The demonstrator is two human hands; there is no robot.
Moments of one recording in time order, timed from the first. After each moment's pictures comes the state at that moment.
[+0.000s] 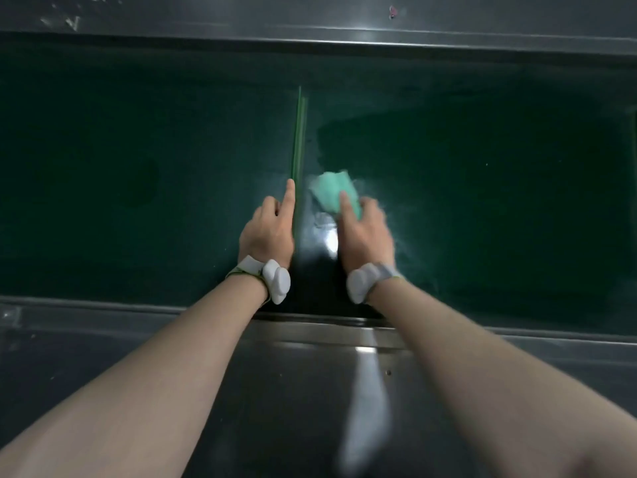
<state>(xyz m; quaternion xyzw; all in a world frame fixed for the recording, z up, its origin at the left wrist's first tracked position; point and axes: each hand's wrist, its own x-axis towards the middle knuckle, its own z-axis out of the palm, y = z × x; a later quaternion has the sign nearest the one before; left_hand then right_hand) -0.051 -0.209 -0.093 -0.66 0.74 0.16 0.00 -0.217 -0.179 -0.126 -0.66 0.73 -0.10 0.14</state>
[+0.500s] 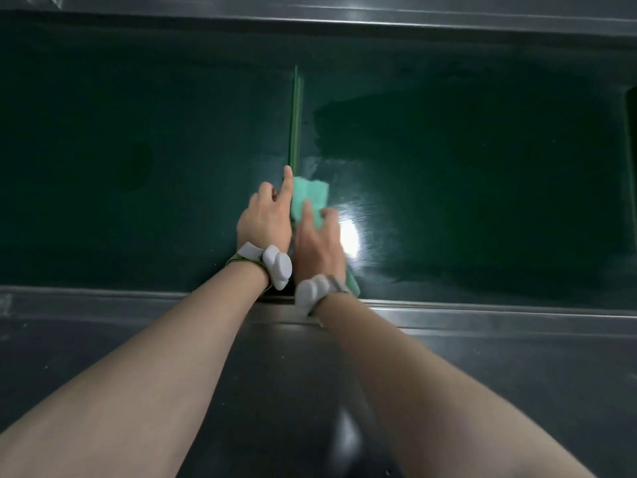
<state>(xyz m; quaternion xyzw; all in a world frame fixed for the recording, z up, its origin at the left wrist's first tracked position) -0.047 -0.202 -0.098 -0.67 0.72 0.18 0.01 -0.131 -0.142 -0.126 -0.62 0.75 -0.10 0.18</state>
